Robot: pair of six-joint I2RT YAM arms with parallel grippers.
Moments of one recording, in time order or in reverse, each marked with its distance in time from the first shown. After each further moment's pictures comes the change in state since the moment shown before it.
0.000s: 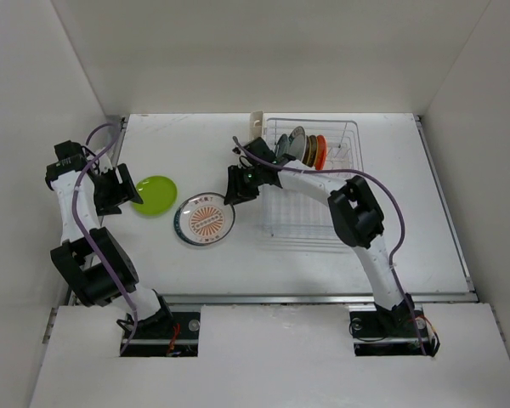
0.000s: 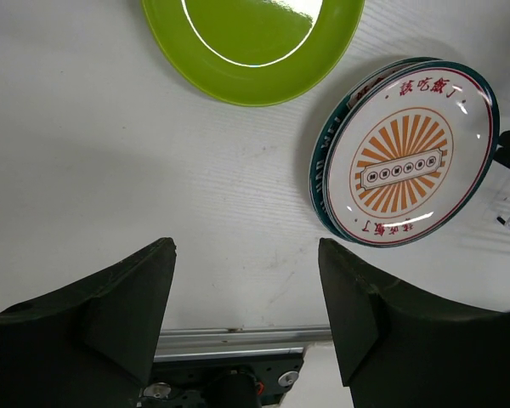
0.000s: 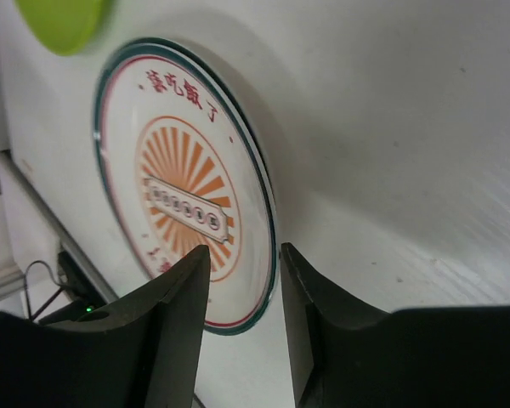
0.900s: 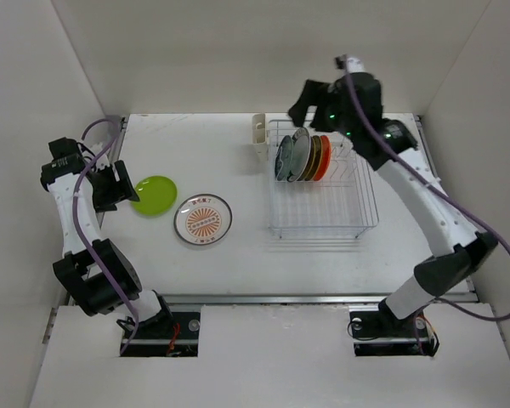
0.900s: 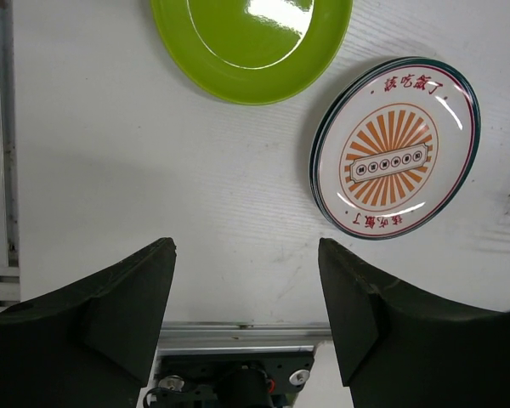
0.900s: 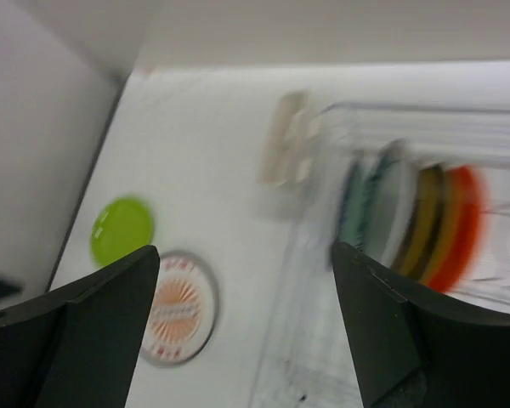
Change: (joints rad) left arm 0.000 -0.065 0.028 -0.031 -0.015 0.026; right arm -0.129 -0.661 -0.027 -0.155 0.522 -0.121
